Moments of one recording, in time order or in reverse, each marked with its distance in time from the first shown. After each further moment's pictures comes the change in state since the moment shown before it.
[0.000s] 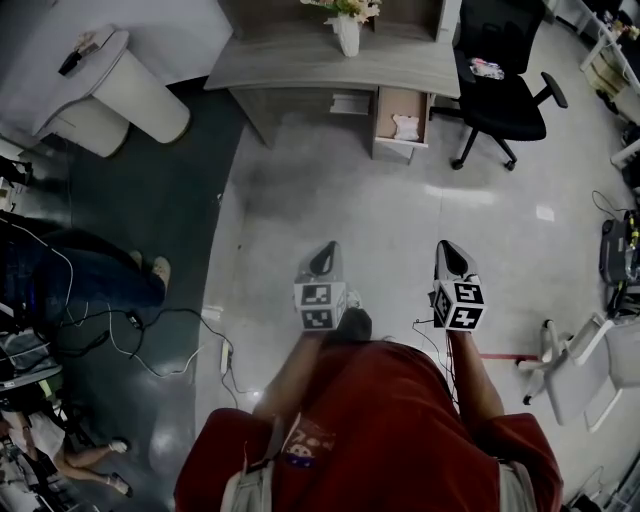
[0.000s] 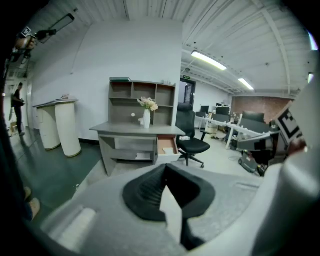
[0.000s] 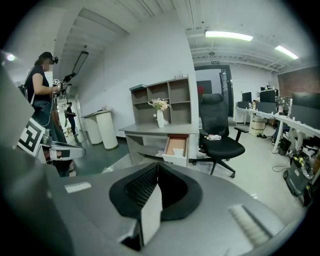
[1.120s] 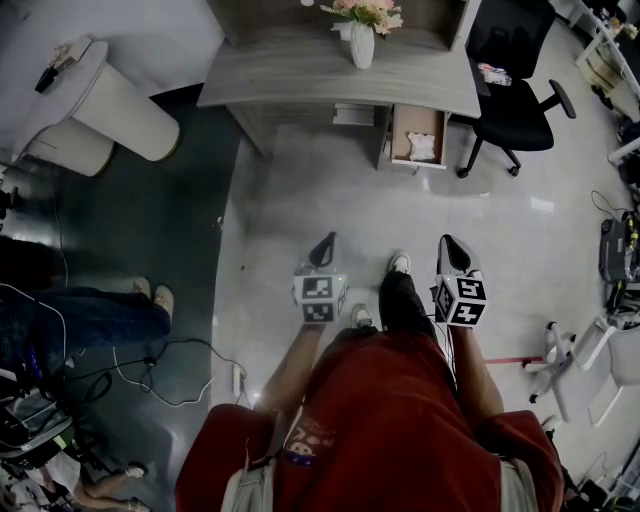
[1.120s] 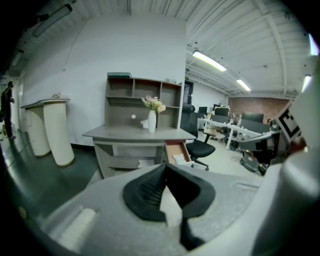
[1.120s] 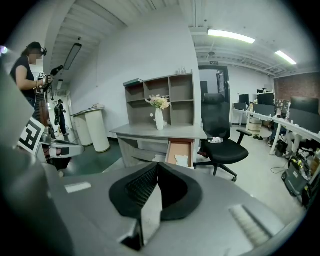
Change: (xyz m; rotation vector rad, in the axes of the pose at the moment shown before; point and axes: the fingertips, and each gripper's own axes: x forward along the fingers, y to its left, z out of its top) left arm 0.106 0.125 0.057 0.036 -0.018 -0.060; right arm 0.140 0.036 0.057 0.010 0.005 -0.081
